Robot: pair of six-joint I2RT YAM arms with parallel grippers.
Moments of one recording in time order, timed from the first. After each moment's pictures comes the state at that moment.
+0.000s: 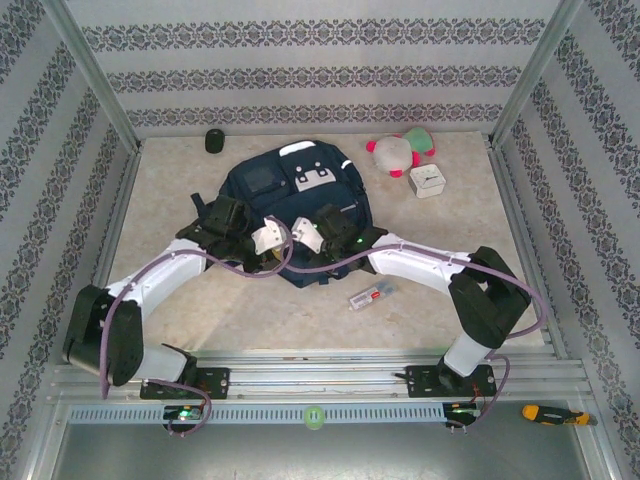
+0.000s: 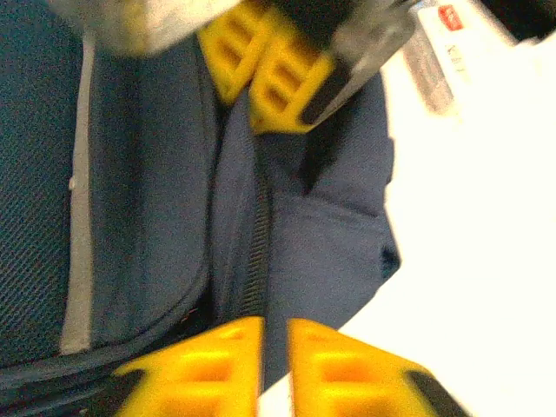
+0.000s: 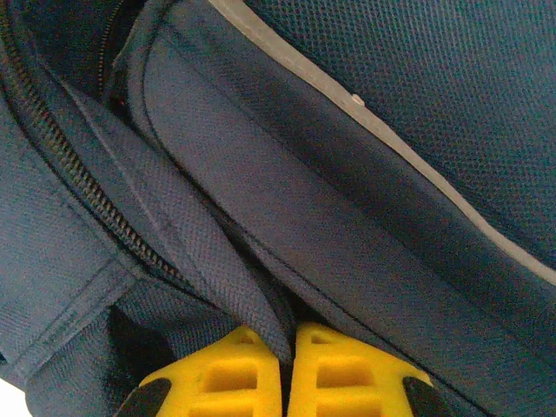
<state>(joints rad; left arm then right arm) -0.34 1.36 0.86 -0.45 0.58 0.70 0.78 1.66 1.08 -0.31 0.04 -0.36</state>
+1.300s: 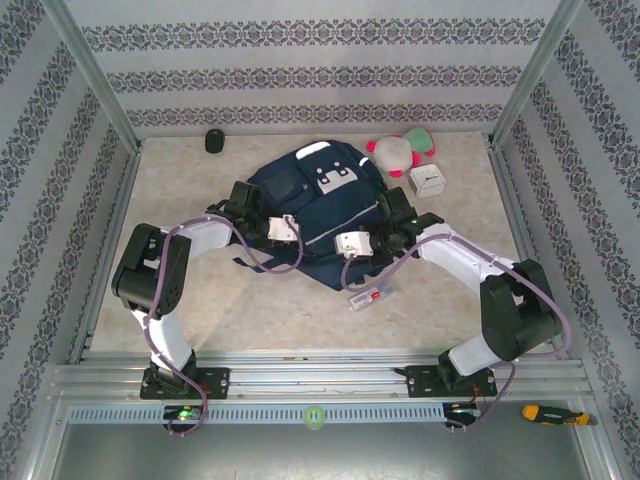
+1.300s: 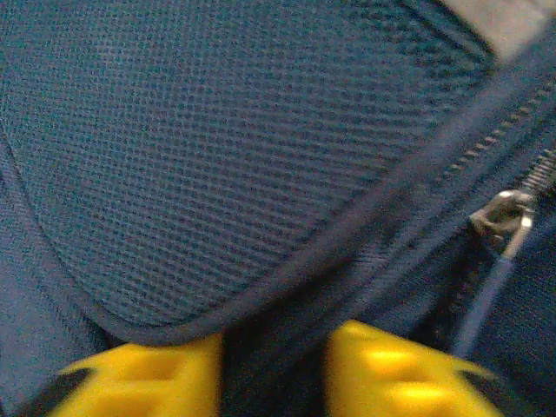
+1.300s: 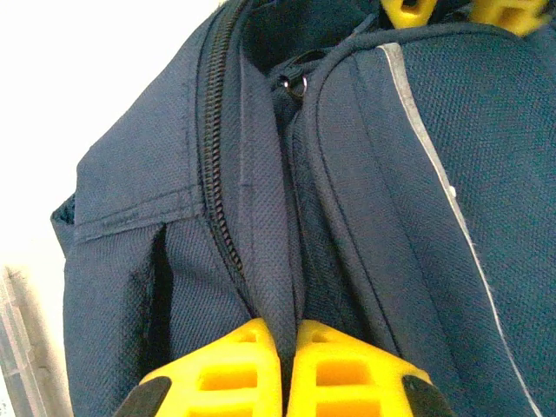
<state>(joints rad) -0.29 1.82 1.05 -0.13 0.52 1.27 0.41 1.52 0.97 -0.50 -0.48 -1.28</state>
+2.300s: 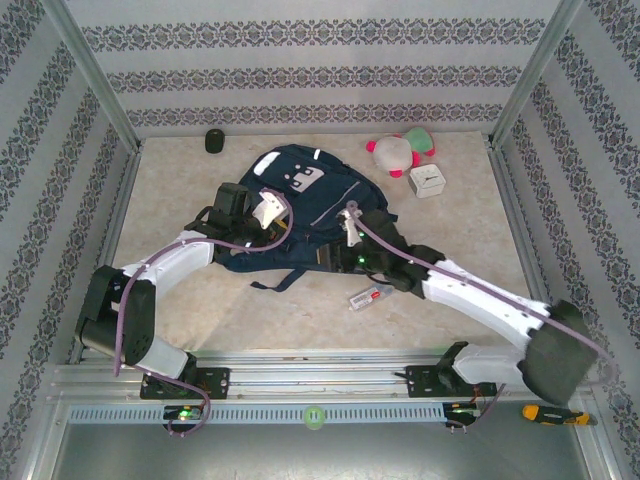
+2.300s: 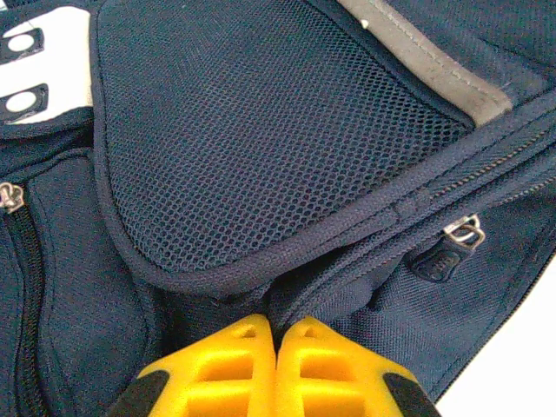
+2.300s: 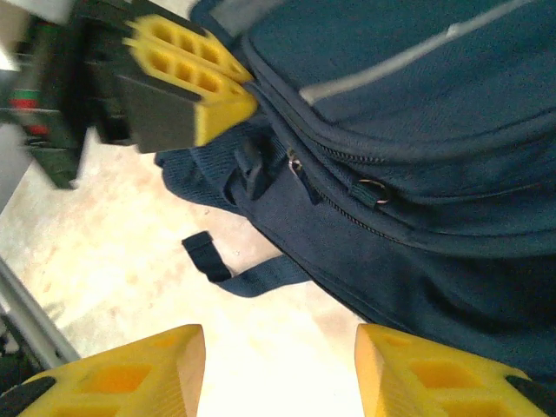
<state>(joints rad) -0.32 1.50 0.91 -0.16 0.48 0.35 0.76 1.27 0.85 -0.25 -0.15 0.54</state>
